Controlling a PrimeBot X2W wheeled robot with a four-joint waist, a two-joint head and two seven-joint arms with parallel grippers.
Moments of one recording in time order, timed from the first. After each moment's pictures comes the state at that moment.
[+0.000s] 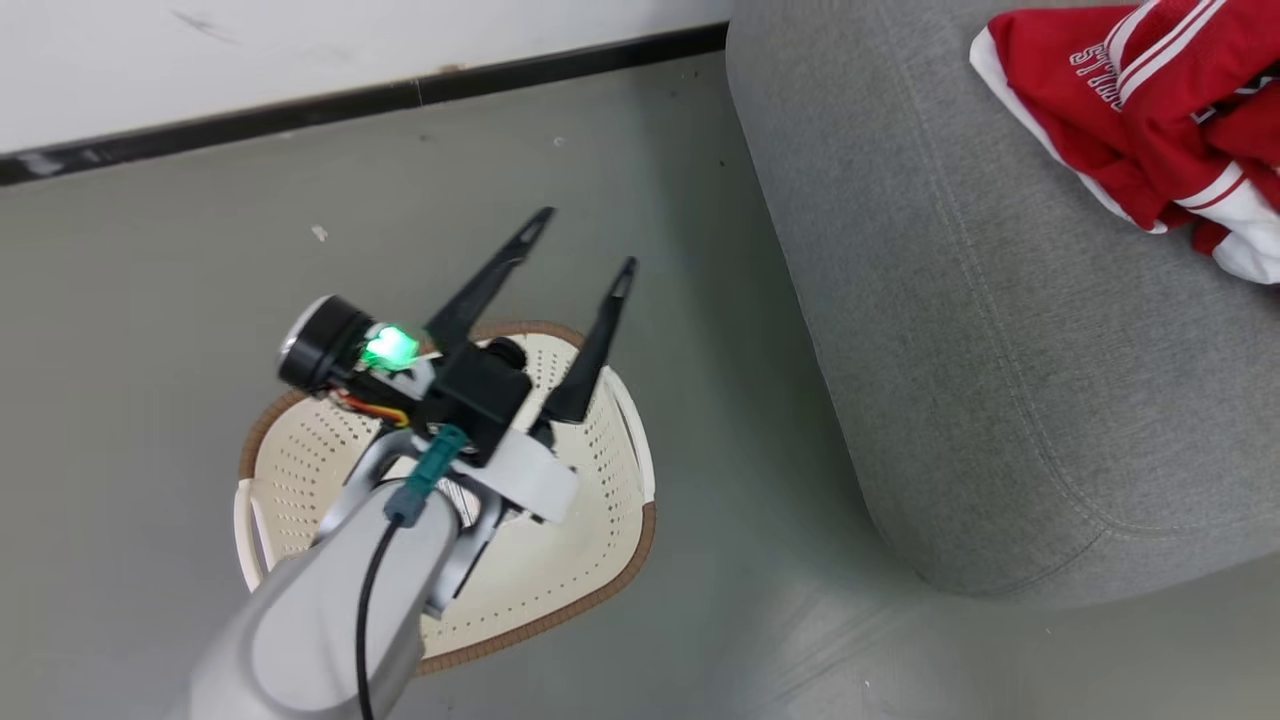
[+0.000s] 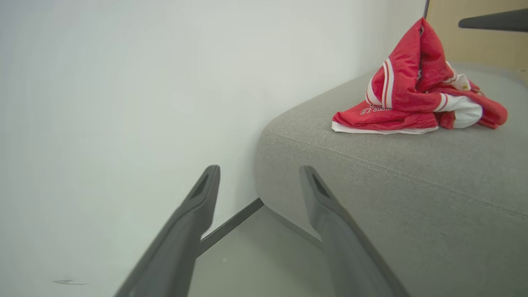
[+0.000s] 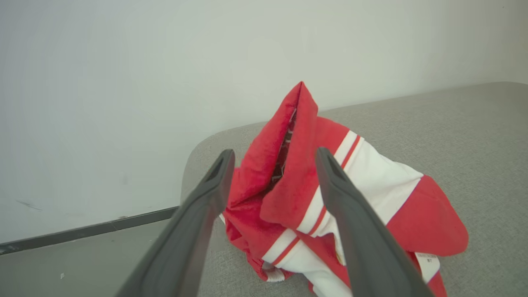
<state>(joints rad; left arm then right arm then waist) -0.61 0.15 -0.61 0.16 -0.20 0.12 -0.20 -0.58 -0.41 -0.05 0.43 0.46 0.12 -0.25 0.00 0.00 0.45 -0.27</state>
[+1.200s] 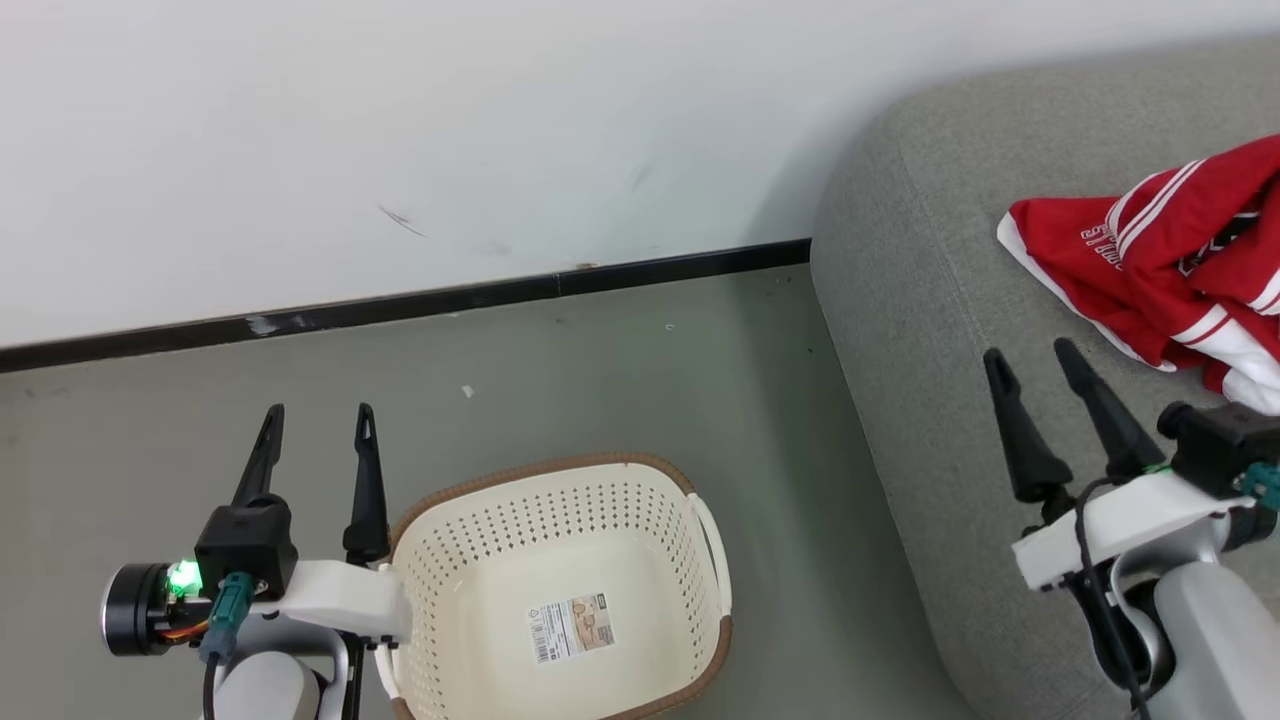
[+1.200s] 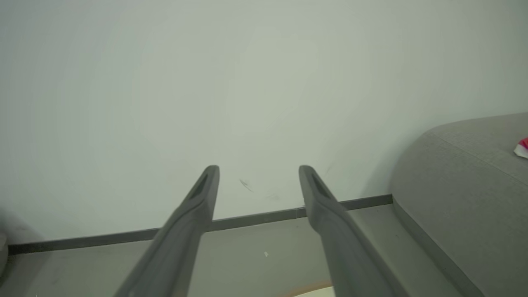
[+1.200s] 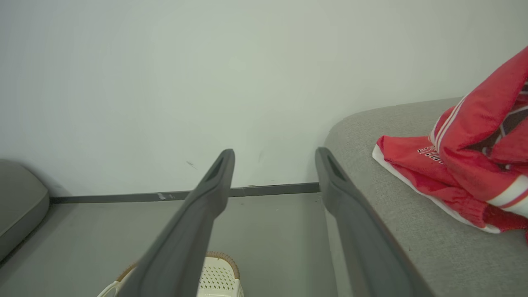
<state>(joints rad) -0.24 0.19 -0.32 0.18 -0.37 0.33 -0.25 -0.26 -0.19 0.11 0.23 0.35 0.12 -0.26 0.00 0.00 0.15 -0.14</state>
